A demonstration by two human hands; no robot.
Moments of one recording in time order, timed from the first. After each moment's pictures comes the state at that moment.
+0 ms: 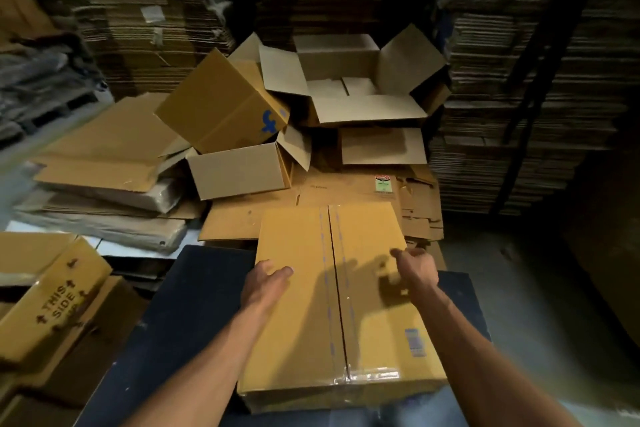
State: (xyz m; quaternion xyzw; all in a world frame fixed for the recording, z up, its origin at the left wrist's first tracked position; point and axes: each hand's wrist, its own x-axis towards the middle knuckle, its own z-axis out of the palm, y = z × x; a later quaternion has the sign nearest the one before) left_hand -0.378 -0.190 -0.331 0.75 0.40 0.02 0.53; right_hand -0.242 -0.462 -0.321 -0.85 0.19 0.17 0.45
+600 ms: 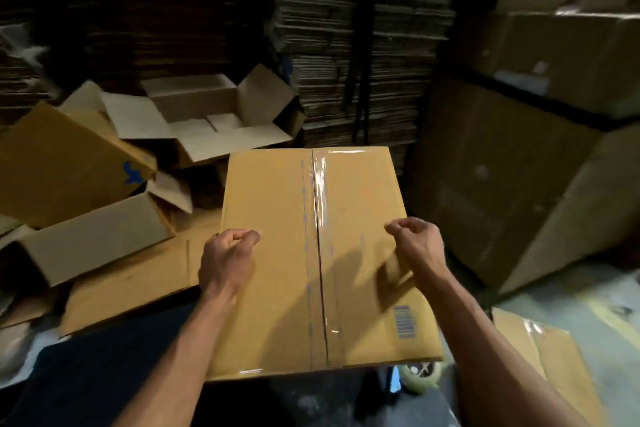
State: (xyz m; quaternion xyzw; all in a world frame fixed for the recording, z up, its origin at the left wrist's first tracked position) left_hand -0.364 -0.288 -0.184 0.81 0.15 0.12 0.56; right_hand -0.370 -0.602 -0.160 -0.79 0.23 -0.11 0.57
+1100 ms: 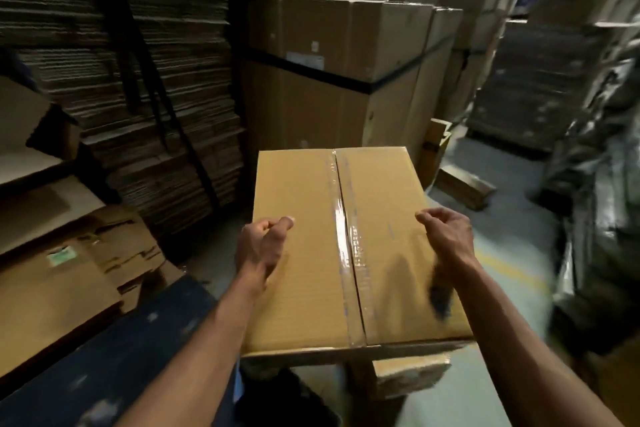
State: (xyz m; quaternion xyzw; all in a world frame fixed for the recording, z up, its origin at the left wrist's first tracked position) left_hand -0.395 -0.678 -0.188 0.77 -0.12 -0.12 0.61; right_hand -0.578 -0.933 -0.160 -0.71 0.44 -0.31 0.45
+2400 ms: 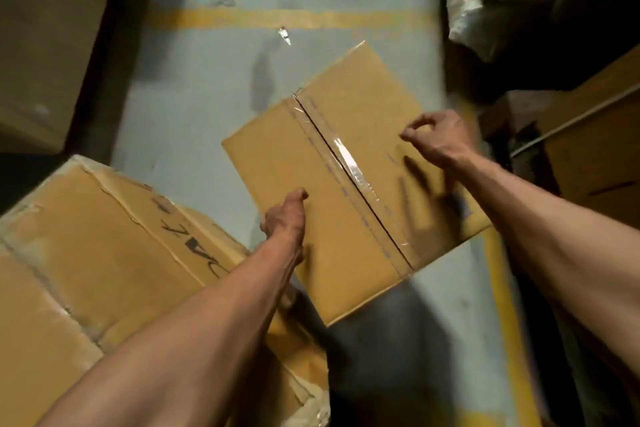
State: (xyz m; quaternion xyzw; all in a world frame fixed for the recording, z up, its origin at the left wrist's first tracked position) left_hand -0.544 -1.452 -0.901 0.78 0.01 -0.51 0.36; right_hand -0.768 -1.623 -0.855 -0.62 0.70 -0.13 0.33
